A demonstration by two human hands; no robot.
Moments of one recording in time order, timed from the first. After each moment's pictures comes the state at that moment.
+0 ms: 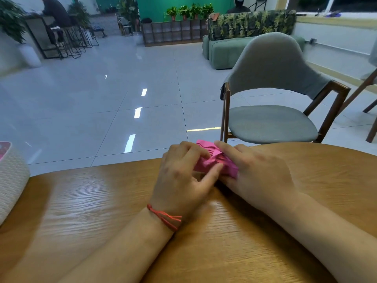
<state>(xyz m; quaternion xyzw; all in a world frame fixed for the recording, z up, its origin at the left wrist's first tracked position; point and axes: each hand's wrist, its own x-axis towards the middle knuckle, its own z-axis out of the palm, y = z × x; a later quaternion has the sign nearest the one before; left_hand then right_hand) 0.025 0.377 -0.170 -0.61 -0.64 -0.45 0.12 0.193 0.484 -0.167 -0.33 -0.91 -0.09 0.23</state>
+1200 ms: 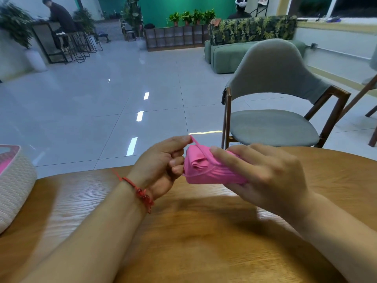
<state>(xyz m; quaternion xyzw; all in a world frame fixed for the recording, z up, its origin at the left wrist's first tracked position) -0.009 0.384 -0.116 -0.21 -0.49 -0.66 -0.52 0.212 0.484 -0.146 -0.11 -0.89 -0.19 0.40</state>
